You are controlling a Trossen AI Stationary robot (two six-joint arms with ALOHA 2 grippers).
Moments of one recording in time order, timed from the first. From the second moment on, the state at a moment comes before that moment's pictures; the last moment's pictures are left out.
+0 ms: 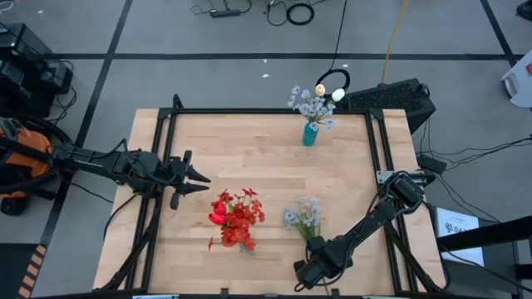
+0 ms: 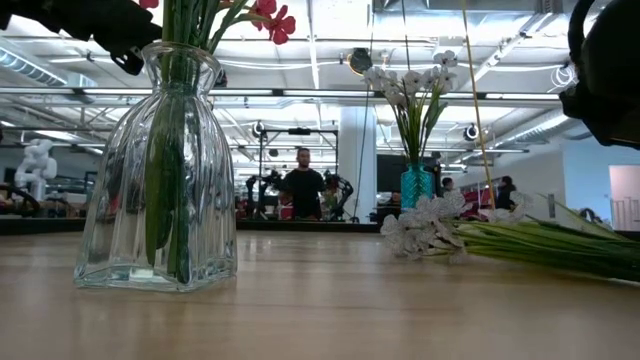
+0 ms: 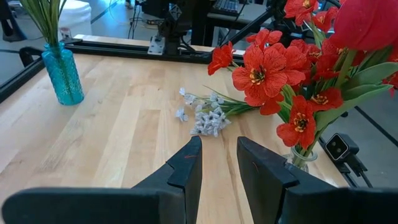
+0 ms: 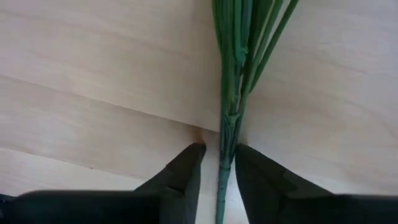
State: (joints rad) left arm -0.19 0.48 0.47 -0.25 -0.03 -0.15; right arm 0.68 2.07 1.38 -0.79 -0.11 2.00
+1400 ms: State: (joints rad) left arm -0.19 0.48 0.47 -0.25 -0.04 -0.15; right arm 0.64 2.08 1.38 -0.79 -0.12 1.91
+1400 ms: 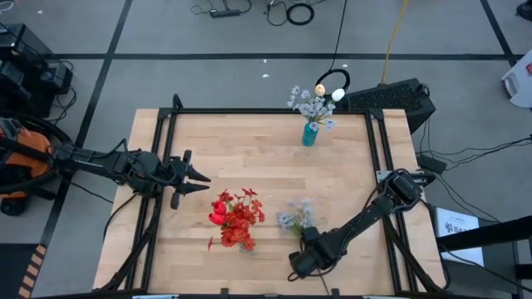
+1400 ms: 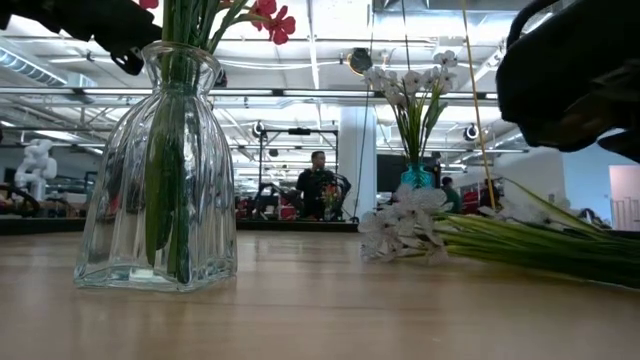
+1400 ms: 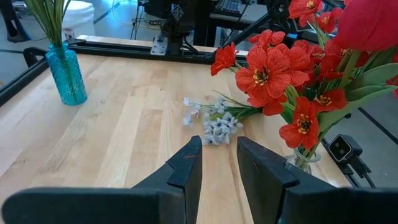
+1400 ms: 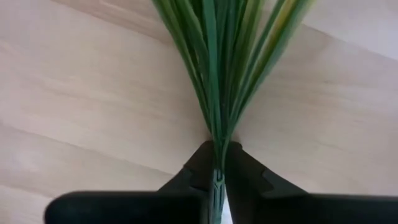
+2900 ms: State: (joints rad) left arm 0.07 0.35 0.16 0.25 -0.02 -0.03; right arm 0.10 1.00 0.88 -0.41 0.45 0.60
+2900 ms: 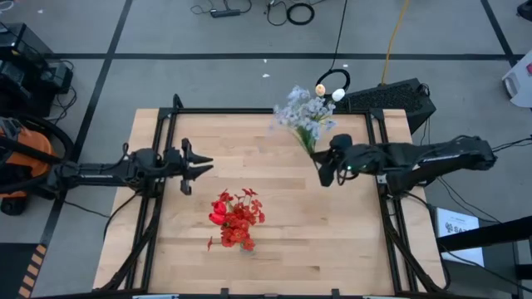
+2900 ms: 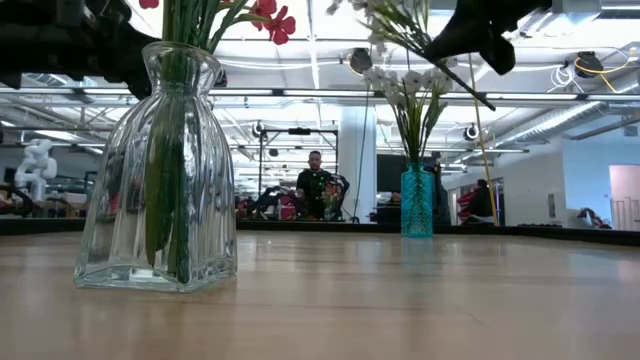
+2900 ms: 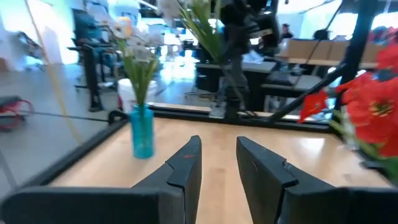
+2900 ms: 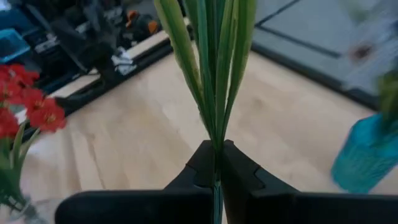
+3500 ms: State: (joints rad) left arm 0.10 0.18 0.16 0.02 0.00 -0.16; right arm 0.08 0.95 0.88 -0.48 0.44 0.58
